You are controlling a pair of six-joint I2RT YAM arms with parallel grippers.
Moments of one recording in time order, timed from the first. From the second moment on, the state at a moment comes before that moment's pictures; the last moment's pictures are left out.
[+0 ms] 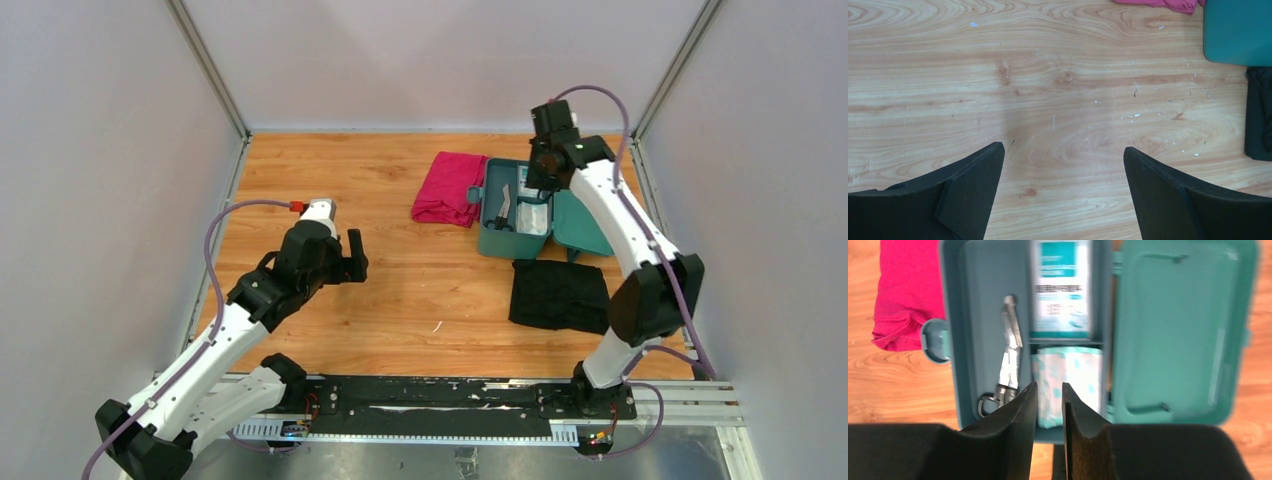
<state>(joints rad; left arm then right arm) -0.56 0.81 0.79 -0.61 -0.27 -0.44 0.33 1.72 1.70 -0.90 0.24 0.36</state>
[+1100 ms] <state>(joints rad) -0.58 1.88 1.67 -0.39 0.01 -0.48 -0.63 1.33 0.81 -0.56 -0.16 0.56</state>
